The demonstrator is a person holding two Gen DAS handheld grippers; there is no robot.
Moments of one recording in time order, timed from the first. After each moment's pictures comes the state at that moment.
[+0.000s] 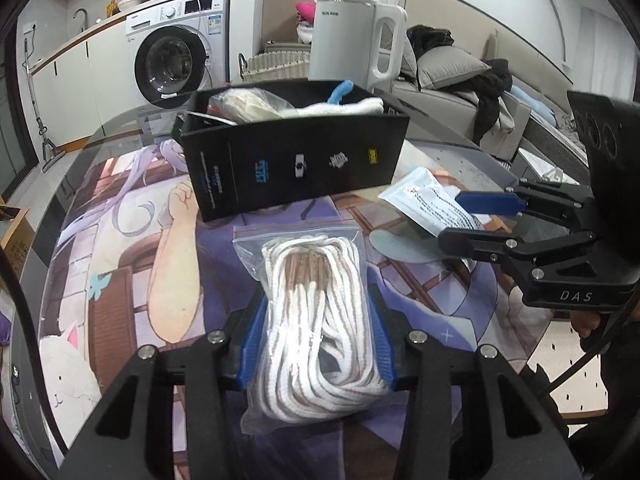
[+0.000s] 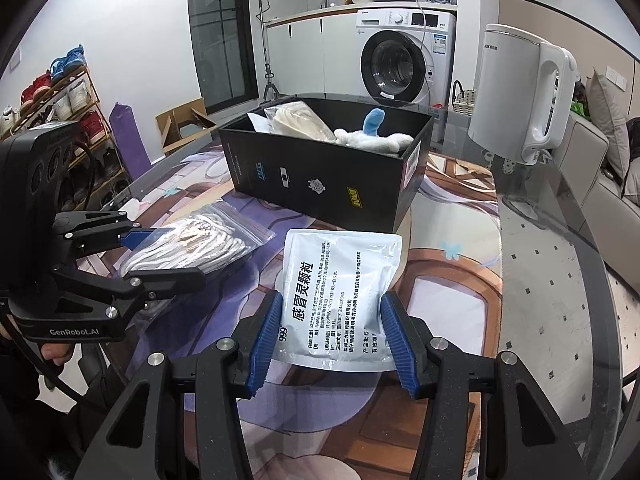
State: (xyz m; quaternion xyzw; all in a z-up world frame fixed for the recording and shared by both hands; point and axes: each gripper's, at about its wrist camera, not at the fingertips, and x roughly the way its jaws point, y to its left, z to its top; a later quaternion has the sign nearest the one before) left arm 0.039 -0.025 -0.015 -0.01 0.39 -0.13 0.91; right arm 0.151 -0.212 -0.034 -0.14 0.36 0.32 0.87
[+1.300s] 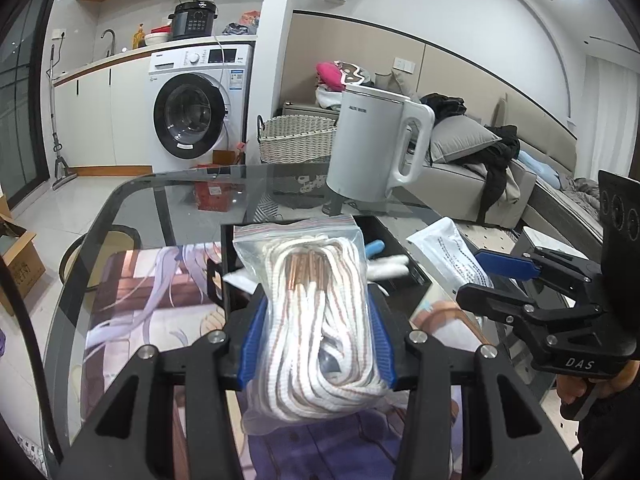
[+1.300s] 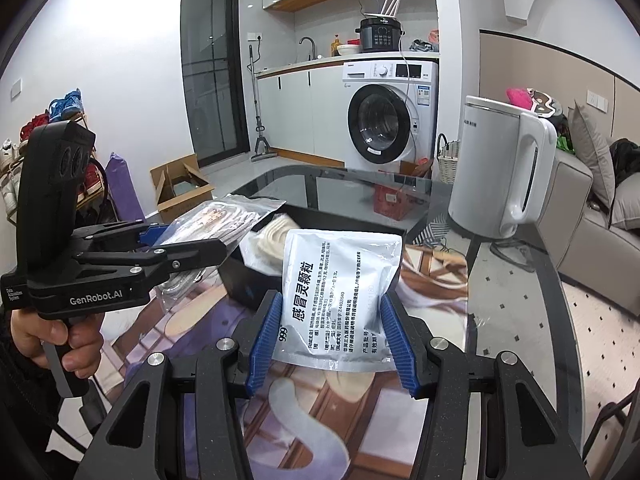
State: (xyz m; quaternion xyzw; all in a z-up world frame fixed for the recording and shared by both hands) left arm 0.100 0.002 0.060 -0.06 0.29 -0.11 0.95; right arm 0.176 -0.206 0.048 -0.10 0.27 0.31 0.90
